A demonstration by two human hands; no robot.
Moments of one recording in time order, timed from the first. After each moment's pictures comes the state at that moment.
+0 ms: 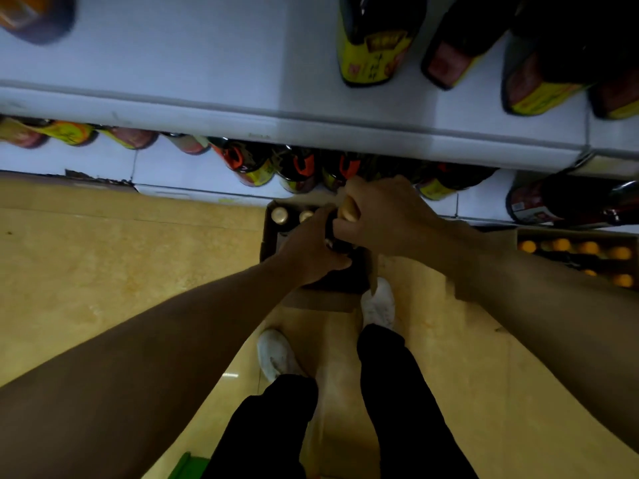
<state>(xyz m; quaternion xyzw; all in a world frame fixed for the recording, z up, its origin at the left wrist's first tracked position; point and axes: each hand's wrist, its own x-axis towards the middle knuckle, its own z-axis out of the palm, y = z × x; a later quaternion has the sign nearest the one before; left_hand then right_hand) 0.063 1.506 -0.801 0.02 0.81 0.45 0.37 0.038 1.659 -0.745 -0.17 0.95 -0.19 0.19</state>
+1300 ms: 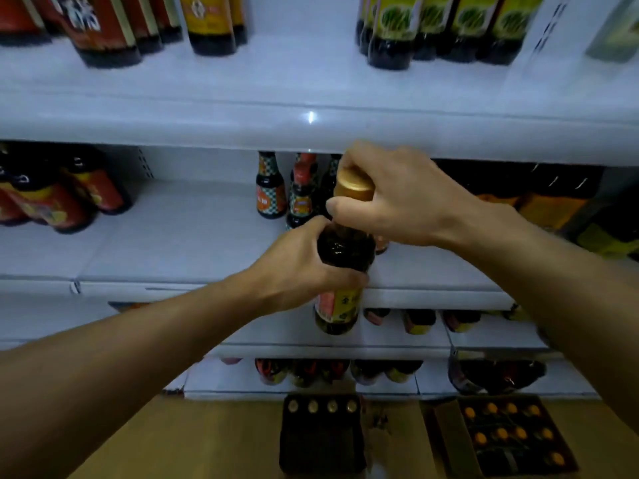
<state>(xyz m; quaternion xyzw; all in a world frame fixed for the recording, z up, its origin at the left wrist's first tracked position) -0.009 1.444 -0.283 0.25 0.82 0.50 0.15 0.004 1.611 -0.195 -0.20 0.96 -0.18 -0.11</state>
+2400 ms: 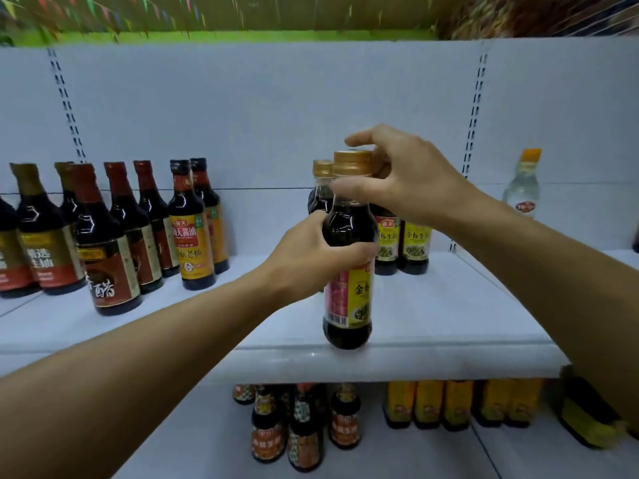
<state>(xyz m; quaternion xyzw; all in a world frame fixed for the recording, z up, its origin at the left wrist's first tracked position) -0.076 1.560 -0.031 0.31 0.79 0.52 -0.05 -0.050 1.724 0.043 -0.19 0.88 -0.27 -0.34</state>
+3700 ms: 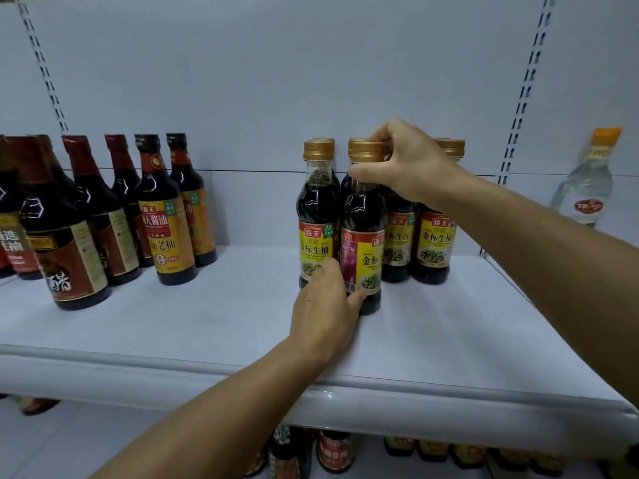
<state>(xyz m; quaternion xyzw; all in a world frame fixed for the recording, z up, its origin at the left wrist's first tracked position) -0.151 1.641 -0.131 0.11 0.90 0.36 -0.21 -0.204 1.790 0.025 -0.19 0.88 -0.34 -0.27</state>
